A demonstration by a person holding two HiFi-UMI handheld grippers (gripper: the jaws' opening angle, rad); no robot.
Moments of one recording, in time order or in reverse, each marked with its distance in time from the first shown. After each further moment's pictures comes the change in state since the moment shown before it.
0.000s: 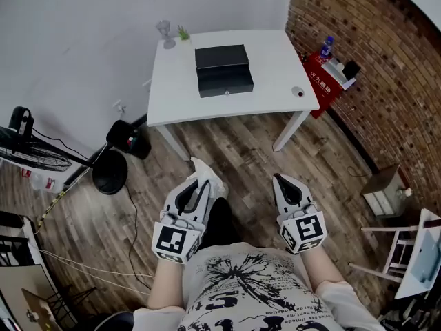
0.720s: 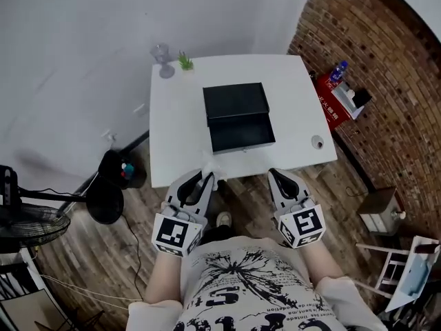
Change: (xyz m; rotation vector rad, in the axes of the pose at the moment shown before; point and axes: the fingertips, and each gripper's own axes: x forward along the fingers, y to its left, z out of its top) left arm 0.225 0.257 0.077 -0.035 -0.024 -0.092; right arm 0.324 -0.069 0.105 -0.052 0.065 0.001
